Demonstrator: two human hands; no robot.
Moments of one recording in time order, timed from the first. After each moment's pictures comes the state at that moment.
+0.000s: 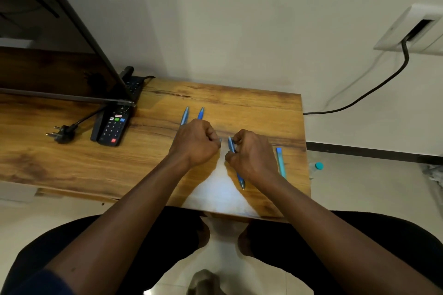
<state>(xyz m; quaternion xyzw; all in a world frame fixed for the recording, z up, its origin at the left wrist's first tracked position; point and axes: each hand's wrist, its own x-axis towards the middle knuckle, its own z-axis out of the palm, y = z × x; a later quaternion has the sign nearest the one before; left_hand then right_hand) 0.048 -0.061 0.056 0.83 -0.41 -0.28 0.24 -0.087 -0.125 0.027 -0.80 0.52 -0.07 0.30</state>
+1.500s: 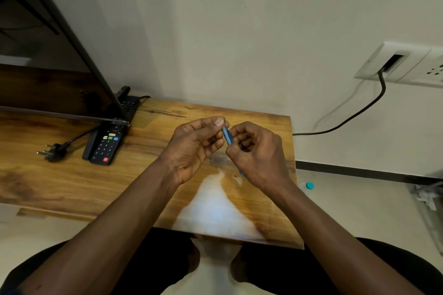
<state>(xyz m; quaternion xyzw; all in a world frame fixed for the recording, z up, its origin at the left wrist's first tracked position) 0.043 -0.073 0.101 0.47 -0.12 -0.57 0.66 -0.108 -0.139 0.095 -0.77 0.39 -0.30 0.41</state>
